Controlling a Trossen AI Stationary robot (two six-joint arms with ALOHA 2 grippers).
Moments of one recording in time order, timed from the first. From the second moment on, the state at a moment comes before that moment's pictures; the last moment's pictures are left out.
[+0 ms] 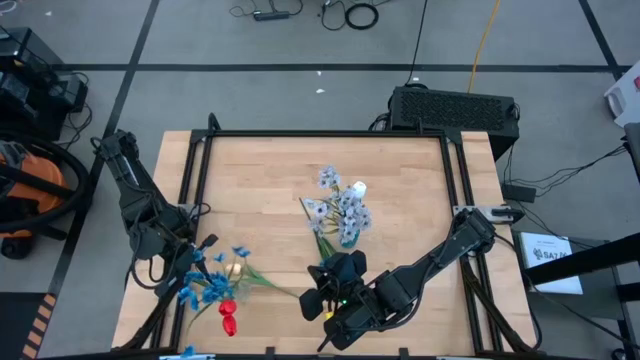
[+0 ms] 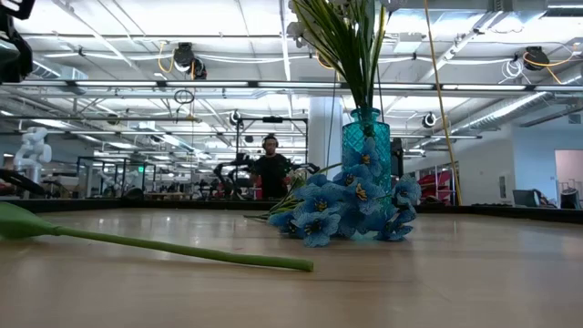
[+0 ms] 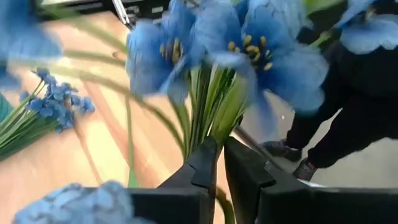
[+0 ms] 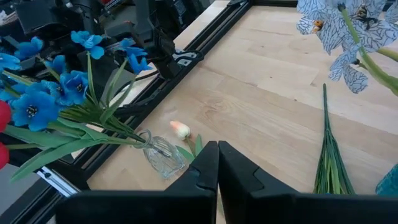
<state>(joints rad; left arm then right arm) -0.98 0.59 0.55 -0.40 -0.21 -0.23 0.59 2.12 2.17 -1.01 0.91 1.37</state>
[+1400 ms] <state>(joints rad) -0.98 0.62 0.56 -0.47 -0.21 -0.38 0.55 2.13 2.17 -1.01 0.86 1.13</state>
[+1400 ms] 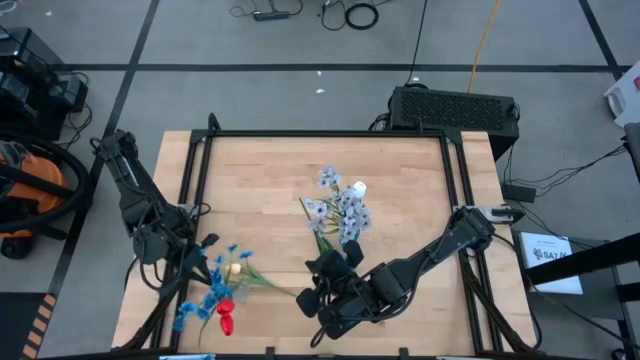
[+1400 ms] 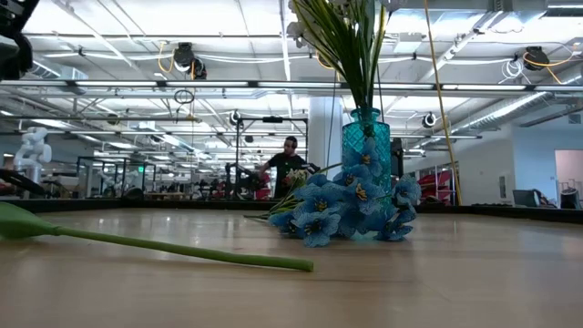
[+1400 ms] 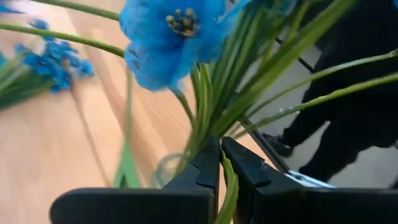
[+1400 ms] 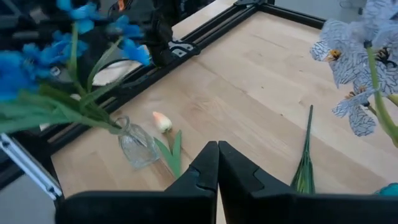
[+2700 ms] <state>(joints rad) -0.98 0.62 0.56 -0.52 -0.18 -0.47 0.51 2.13 2.17 -1.01 0.86 1.26</state>
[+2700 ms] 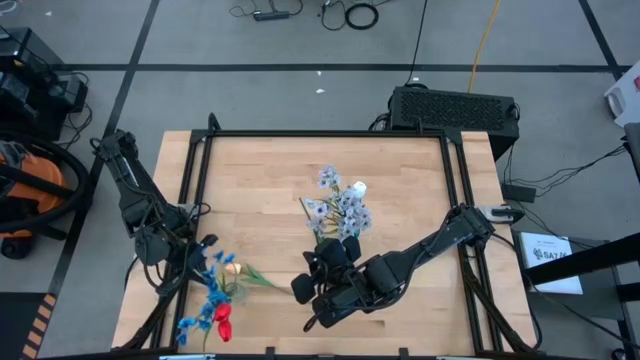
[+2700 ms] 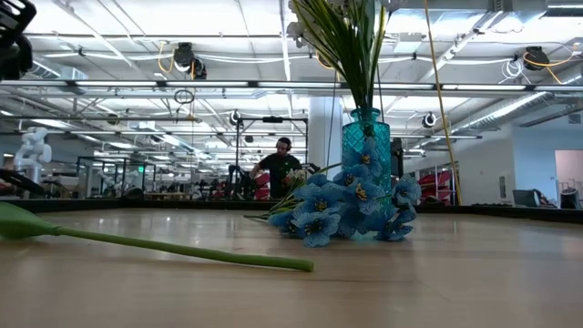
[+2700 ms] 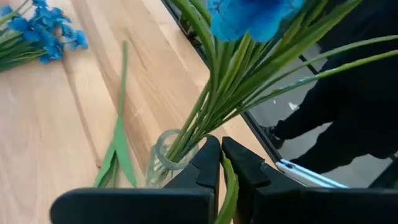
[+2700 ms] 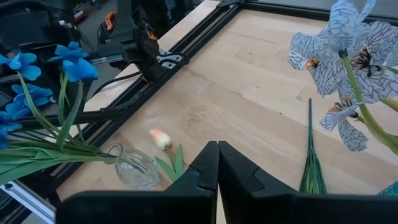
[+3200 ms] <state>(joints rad) -0.98 0.62 0.56 -0.52 -0.22 -0.56 0.51 2.13 2.17 -1.01 0.86 1.23</state>
